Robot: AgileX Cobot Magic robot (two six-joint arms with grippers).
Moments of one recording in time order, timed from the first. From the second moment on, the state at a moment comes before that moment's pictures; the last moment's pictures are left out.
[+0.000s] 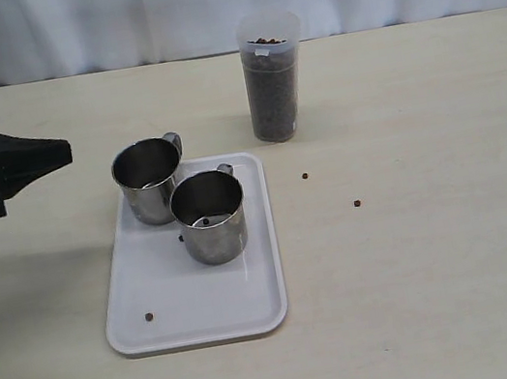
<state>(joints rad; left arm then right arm) 0.37 1.88 -0.85 1.60 -1.21 -0.94 0.52 0.00 0.00 -0.17 0.10 0.23</state>
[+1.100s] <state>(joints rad) 0.69 0.88 -0.09 1.09 -1.08 -0.94 0.52 0.00 0.00 -0.17 0.10 0.23</state>
